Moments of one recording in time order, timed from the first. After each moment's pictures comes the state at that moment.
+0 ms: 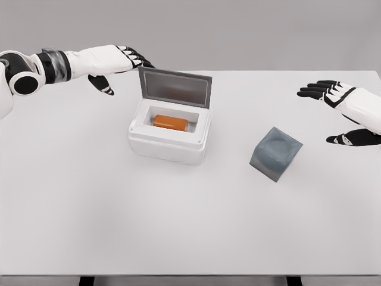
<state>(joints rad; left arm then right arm) -1.19 0.58 -1.21 -0.88 -0.39 -0.61 -0.19 -0.12 -0.74 -0.13 -1.71 0.18 -0.61 0.61</state>
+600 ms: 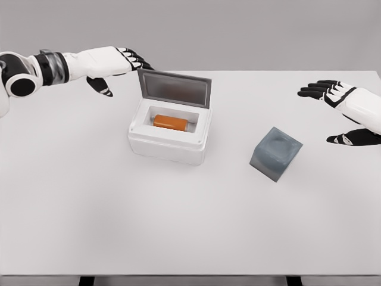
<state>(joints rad) -1.18 0.61 -1.21 -0.93 -0.40 -0.61 -0.19 -0.12 -0.74 -0.13 -1.71 0.18 -0.61 0.61</state>
